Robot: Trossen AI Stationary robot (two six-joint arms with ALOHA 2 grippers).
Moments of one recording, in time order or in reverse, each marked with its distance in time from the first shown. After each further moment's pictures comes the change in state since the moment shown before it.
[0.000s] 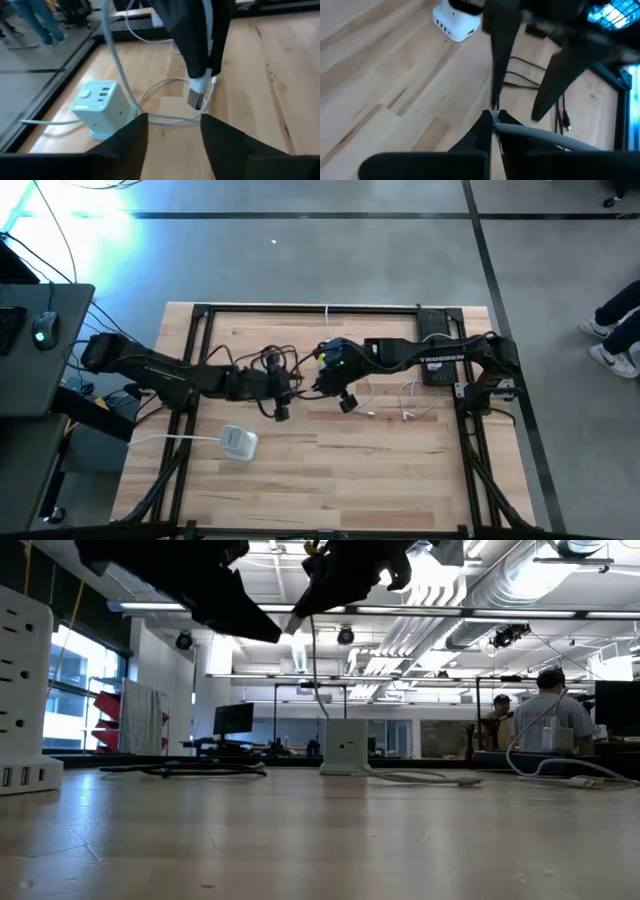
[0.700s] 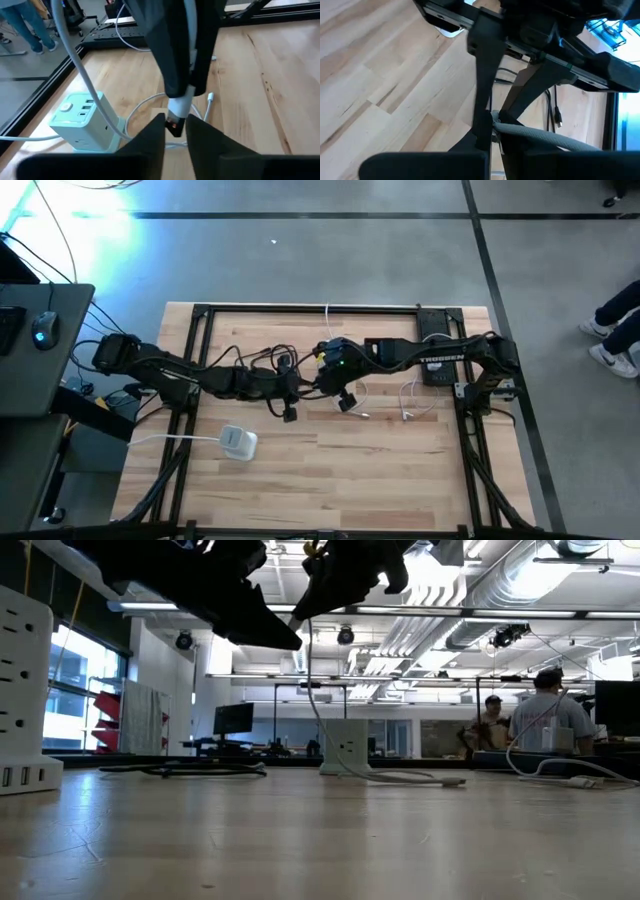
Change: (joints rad) left arm 0.014 0.100 0.000 0.157 0.030 0.003; right arm 0.000 0.000 0.000 -0.006 0.039 -0.006
